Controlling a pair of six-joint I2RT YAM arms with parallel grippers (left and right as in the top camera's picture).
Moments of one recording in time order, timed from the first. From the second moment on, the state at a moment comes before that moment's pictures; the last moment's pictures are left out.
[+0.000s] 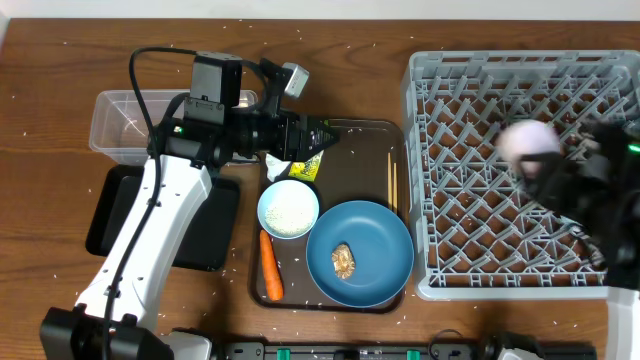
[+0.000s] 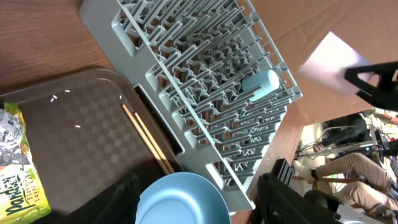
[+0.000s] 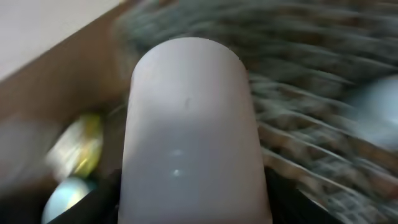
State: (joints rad) left arm -0.22 1.50 1.30 -0.65 0.90 -0.12; right arm -0.31 1.02 1.25 -1.09 -0.22 0.30
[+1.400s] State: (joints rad) left arm -0.22 1.50 1.30 -0.72 0.88 -0.12; right arm -0.86 1.57 1.25 -0.81 -0.11 0.74
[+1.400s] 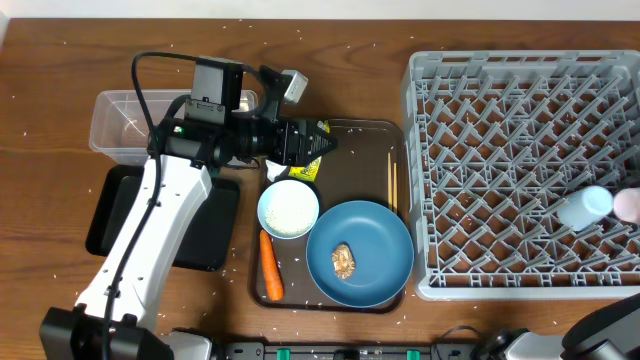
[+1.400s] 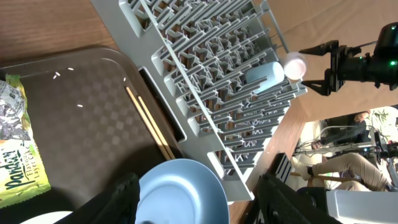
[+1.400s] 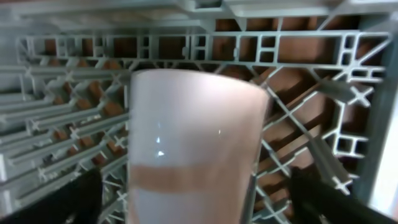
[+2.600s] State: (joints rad) left arm -0.23 1.50 1.30 -0.93 0.31 -0.20; right arm -0.43 1.14 1.25 -0.98 -0.58 0.28
